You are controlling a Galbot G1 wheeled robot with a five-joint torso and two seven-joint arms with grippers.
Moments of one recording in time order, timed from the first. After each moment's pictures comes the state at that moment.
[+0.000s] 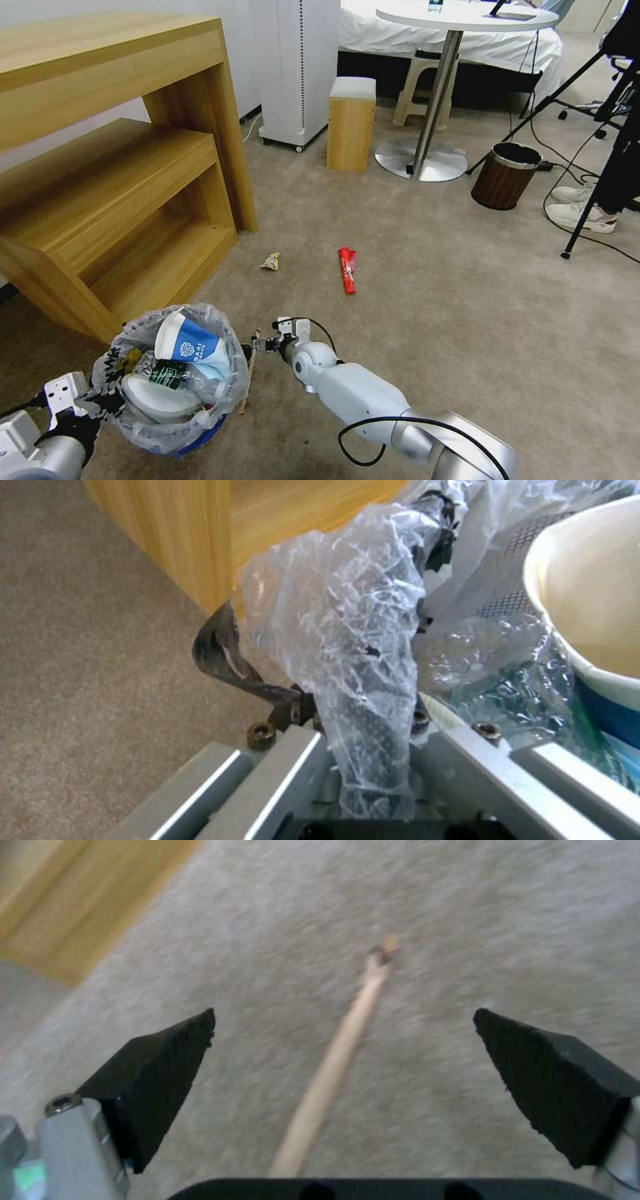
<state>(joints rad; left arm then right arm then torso) 1.84 -1.38 -1.03 -2.38 -0.80 0.62 -0.24 -0.54 1.61 -0.49 0.73 0.96 -0.13 0.00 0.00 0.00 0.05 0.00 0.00</state>
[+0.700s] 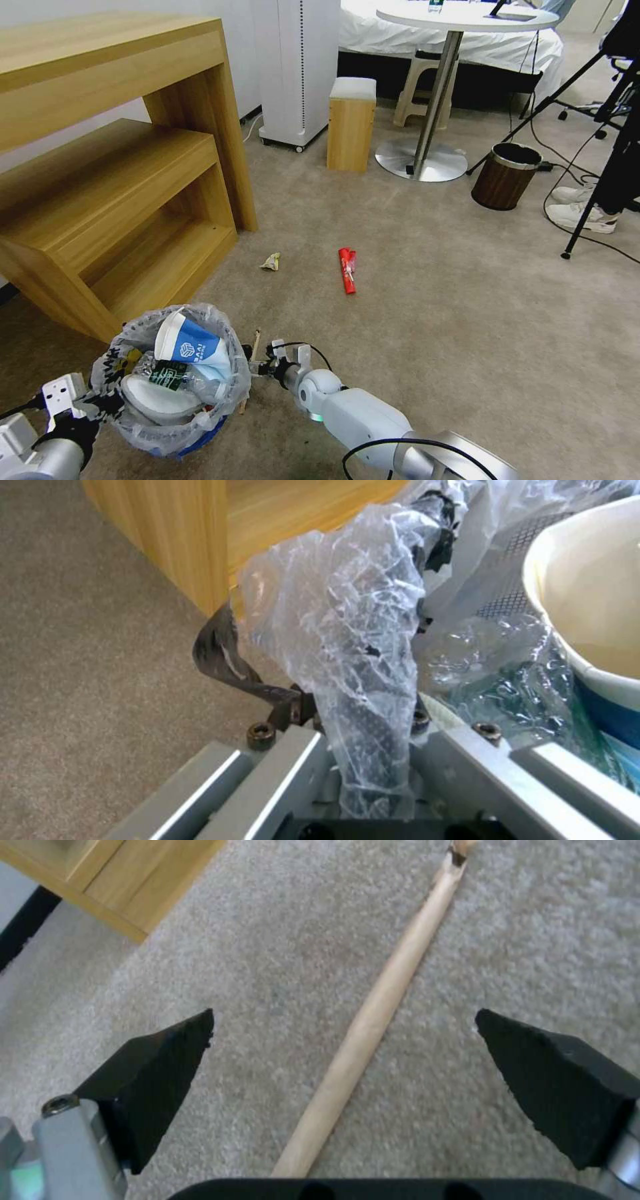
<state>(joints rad) 1.86 -1.40 -1.03 -2.41 -0.80 0.62 -0.23 -0.62 1.61 -0.50 0.67 0.96 -0.01 -0.17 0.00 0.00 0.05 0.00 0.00</state>
